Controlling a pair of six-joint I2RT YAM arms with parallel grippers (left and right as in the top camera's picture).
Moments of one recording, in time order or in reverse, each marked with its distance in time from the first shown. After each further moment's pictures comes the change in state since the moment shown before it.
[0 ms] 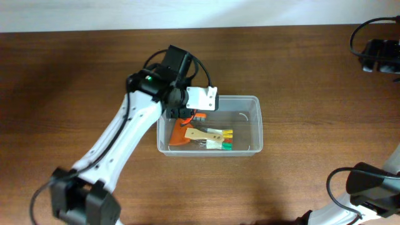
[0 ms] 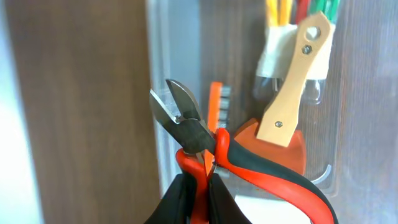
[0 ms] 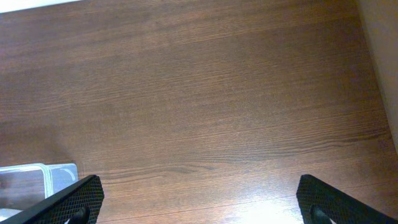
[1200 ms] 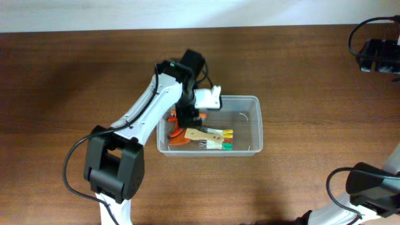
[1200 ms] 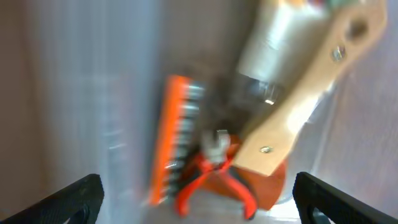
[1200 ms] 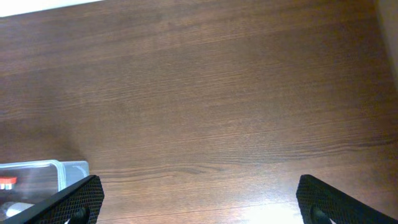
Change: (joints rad) left arm -0.010 0.296 0.183 -0.152 -0.012 -0.188; right arm 0.010 0.000 0.000 -0.007 -0.044 0.000
